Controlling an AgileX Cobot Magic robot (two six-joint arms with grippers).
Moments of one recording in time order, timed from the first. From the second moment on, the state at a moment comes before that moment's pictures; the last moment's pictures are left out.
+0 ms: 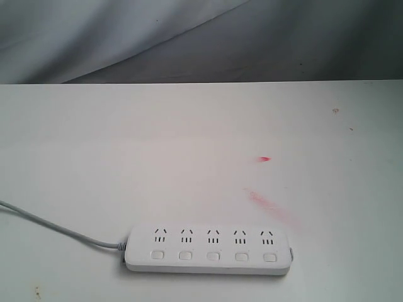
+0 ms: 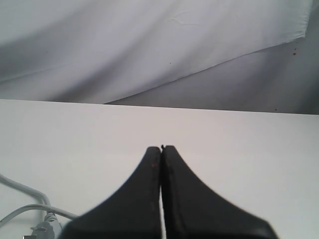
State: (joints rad) left arm -0.12 0.00 0.00 -0.08 0.19 -0.05; right arm 0.38 0.01 0.00 0.37 0.14 -0.30
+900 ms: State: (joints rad) left arm -0.12 0.00 0.00 -0.08 0.19 -0.05; right arm 0.19 0.01 0.00 0.37 0.14 -0.30
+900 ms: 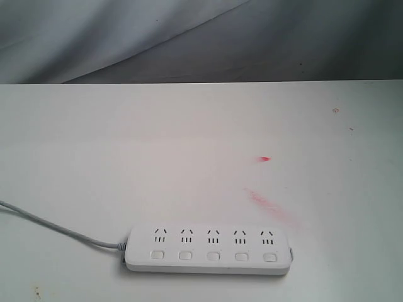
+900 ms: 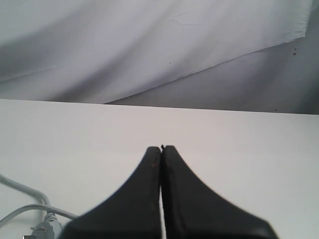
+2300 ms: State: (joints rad) left arm -0.12 0.00 0.00 -0.08 0.19 -0.05; right arm 0.19 0.01 0.00 0.08 0.14 0.02
